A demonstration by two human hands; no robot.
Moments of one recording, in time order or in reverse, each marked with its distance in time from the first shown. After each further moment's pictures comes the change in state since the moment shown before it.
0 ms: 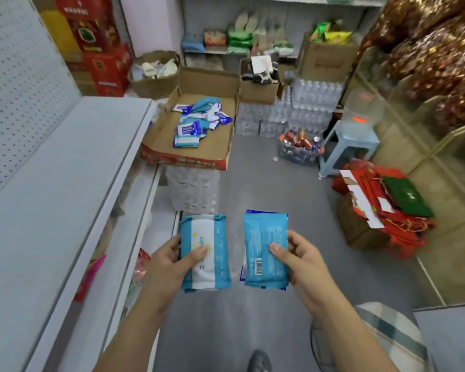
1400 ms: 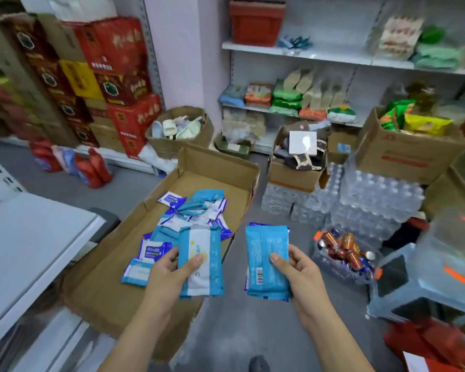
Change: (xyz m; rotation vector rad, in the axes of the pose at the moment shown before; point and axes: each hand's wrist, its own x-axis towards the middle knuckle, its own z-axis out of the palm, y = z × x) left_hand 0.665 0.197 0.248 -0.189 0.351 -0.002; right_hand 0.717 -0.316 -0.074 -0.045 -0.168 -0.007
